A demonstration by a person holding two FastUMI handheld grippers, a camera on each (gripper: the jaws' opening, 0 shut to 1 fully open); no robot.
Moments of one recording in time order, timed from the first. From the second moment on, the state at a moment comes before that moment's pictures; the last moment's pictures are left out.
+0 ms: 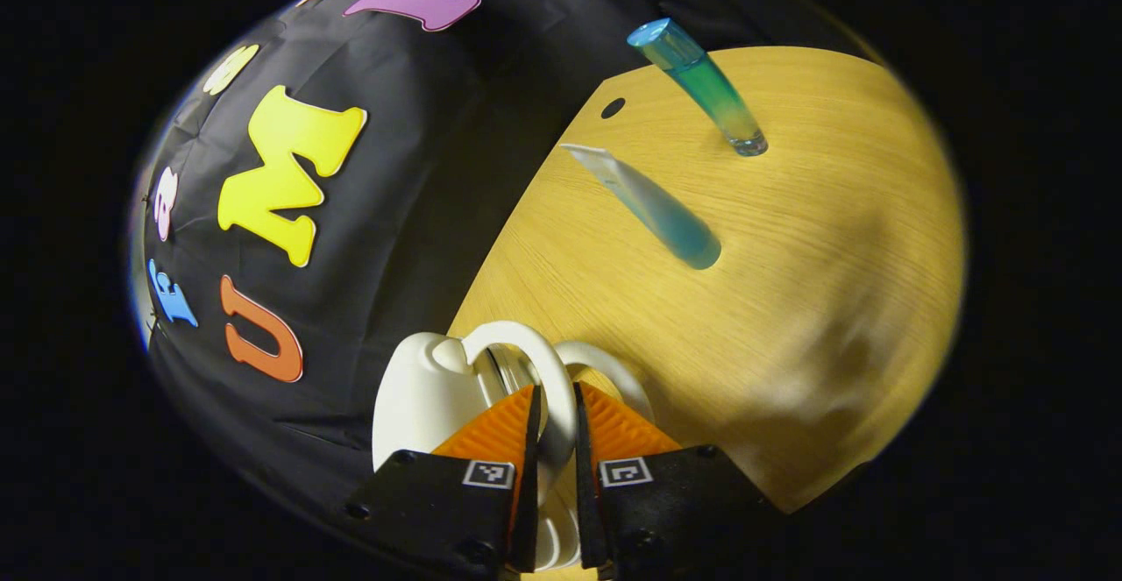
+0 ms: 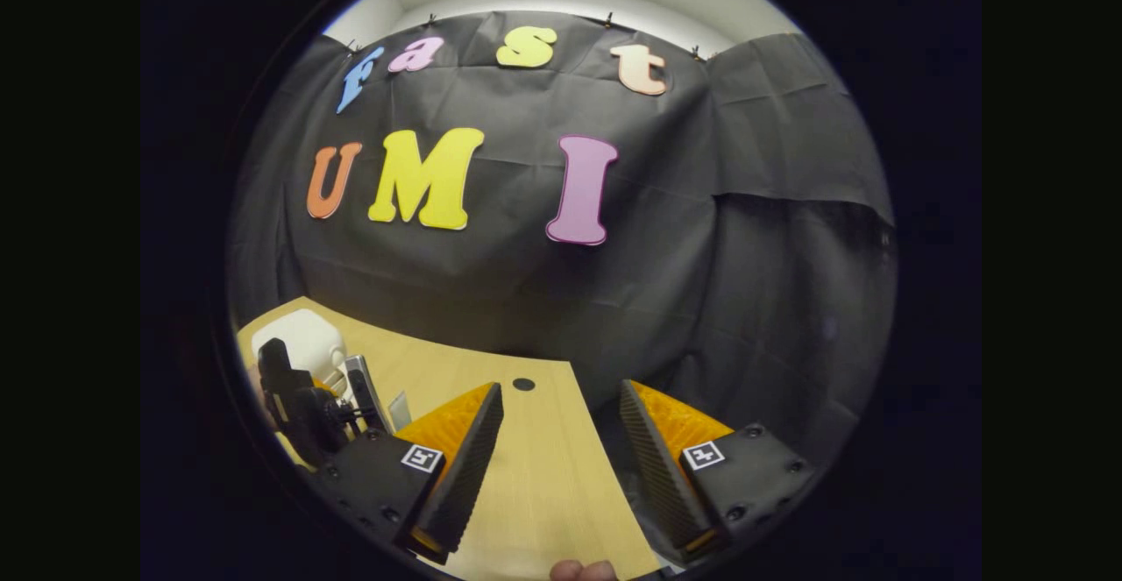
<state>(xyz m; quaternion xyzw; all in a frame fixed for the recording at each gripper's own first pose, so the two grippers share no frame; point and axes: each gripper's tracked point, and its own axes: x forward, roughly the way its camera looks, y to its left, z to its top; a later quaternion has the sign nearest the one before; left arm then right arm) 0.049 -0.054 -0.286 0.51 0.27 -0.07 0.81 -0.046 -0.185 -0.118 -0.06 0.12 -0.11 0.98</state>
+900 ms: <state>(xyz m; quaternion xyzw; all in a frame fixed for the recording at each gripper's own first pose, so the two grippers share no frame) 0.070 0.147 -0.036 0.19 0.10 0.07 0.97 -0.006 -0.036 -0.053 -0.07 0.07 0.01 1.00</state>
